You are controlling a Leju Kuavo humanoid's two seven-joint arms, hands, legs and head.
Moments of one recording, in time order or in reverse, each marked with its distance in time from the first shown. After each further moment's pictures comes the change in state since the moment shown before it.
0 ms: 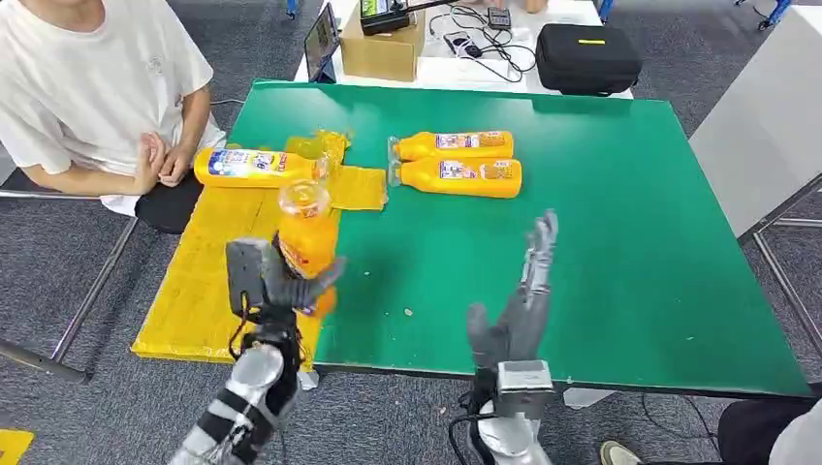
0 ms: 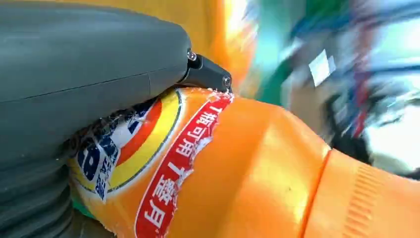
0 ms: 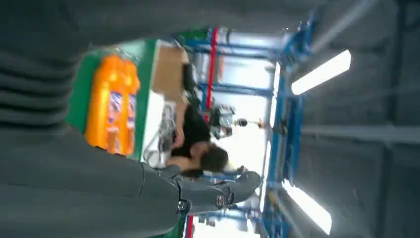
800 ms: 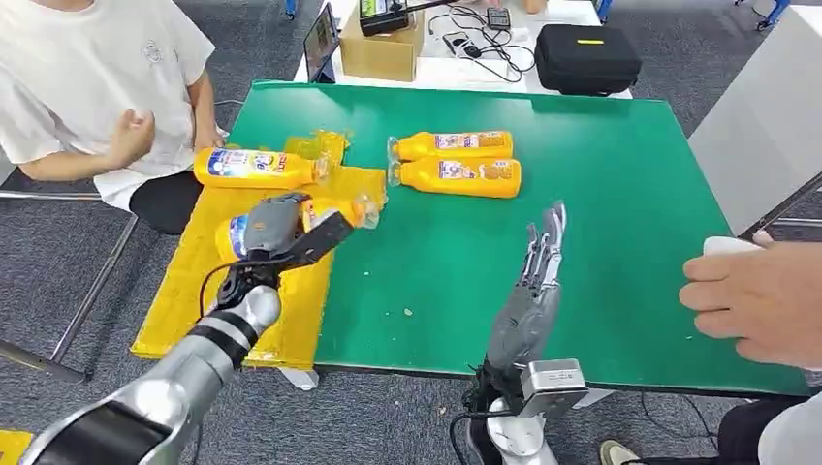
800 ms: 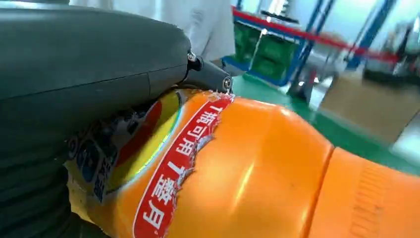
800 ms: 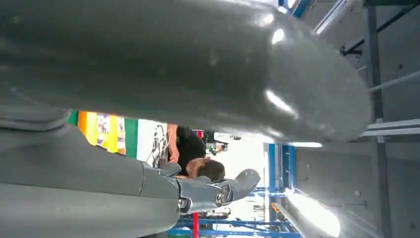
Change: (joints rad) left arm -0.372 0.074 -0.037 0.547 -0.778 -0.174 0.282; right arm 0.004 0.016 -0.014 -0.042 -0.080 0.123 0.010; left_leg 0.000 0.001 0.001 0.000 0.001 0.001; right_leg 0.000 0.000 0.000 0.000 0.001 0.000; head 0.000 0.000
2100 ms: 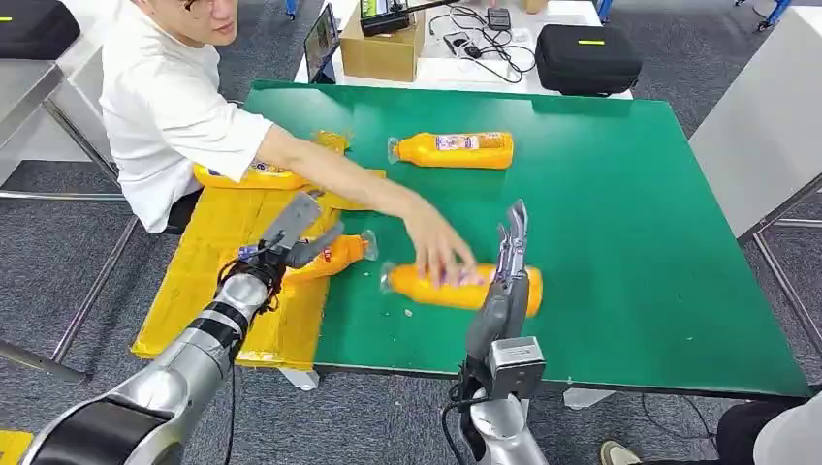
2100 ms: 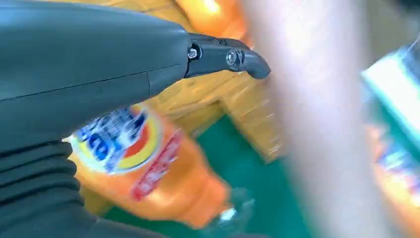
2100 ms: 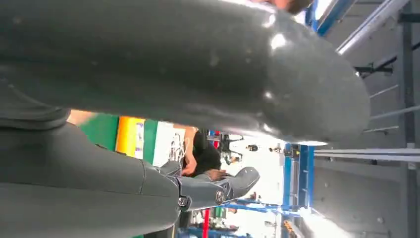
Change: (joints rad) left arm 0.018 -0.031 0.210 0.013 0.553 -0.347 -0.258; right arm -0.048 0.039 -0.032 0.163 0.084 0.004 -0.010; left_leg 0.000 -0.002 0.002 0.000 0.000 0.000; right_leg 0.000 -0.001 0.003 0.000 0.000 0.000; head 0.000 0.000
